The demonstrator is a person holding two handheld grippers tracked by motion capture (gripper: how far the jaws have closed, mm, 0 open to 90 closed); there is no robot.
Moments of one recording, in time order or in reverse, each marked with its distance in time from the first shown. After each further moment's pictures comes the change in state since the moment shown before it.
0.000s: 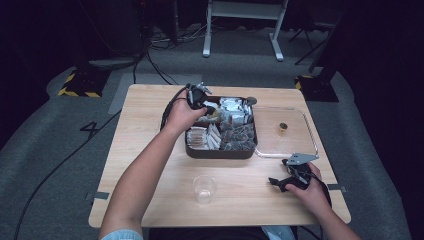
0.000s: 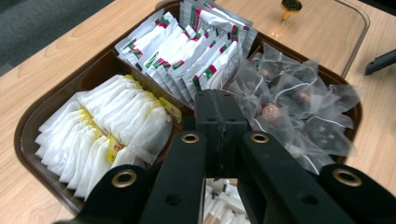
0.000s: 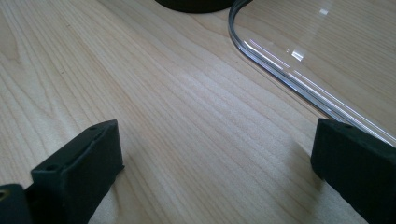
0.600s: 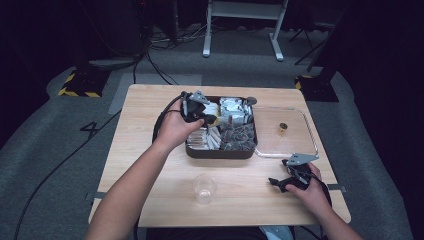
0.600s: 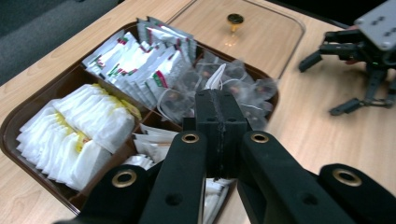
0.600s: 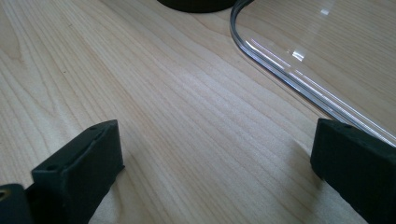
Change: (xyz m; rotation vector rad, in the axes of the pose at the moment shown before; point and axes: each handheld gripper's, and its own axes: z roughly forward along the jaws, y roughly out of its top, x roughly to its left) left arm -0.053 -0.016 -0.053 -0.077 -0.052 0.067; right arm 0.001 0.000 0.000 0.000 0.003 -0.003
